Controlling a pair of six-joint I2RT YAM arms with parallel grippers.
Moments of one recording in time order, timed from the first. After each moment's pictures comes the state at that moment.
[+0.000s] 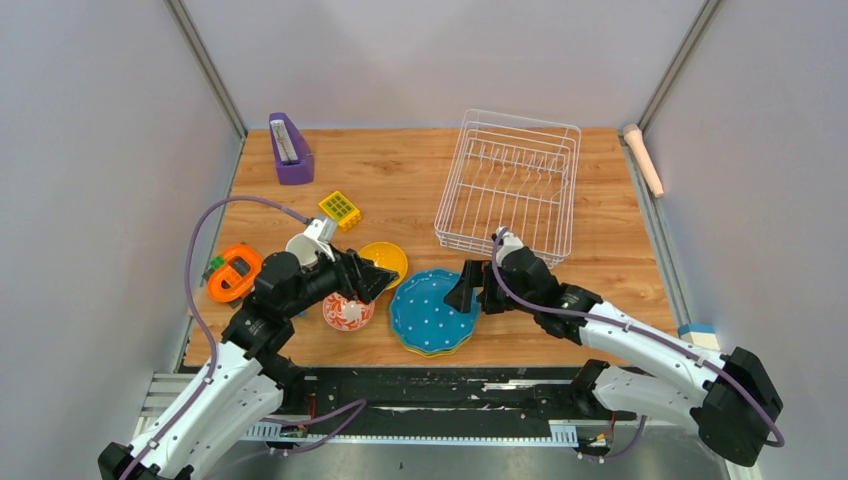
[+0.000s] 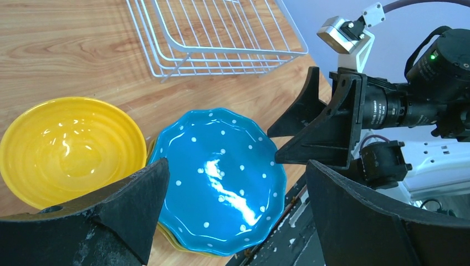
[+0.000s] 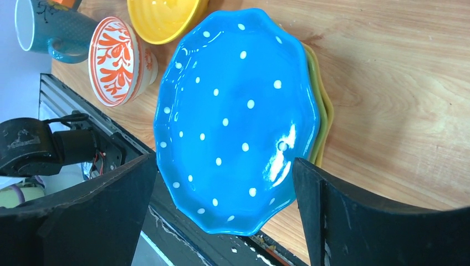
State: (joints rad) left arm -0.51 0.57 0.50 -0.10 0.35 -0.55; right arm 0.83 1.00 0.59 -0.20 -0.05 0.75
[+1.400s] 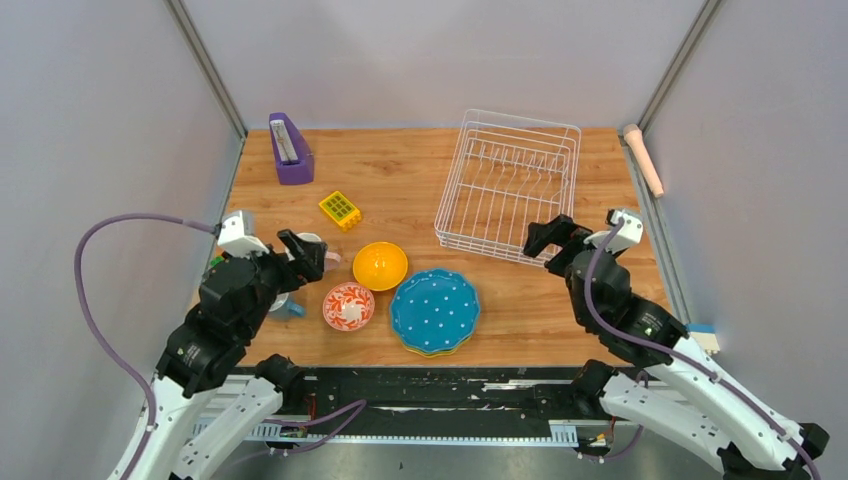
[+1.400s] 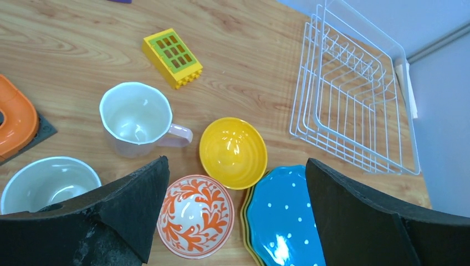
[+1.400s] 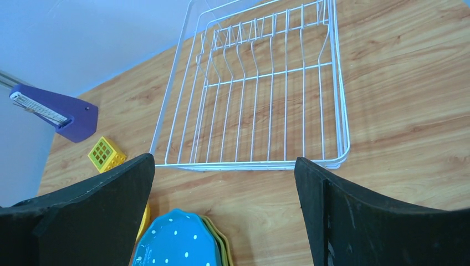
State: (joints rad) left arm -0.51 0.47 0.89 -0.72 -0.34 -0.60; right arm 0.84 0.65 0.81 -0.47 0.82 0.69
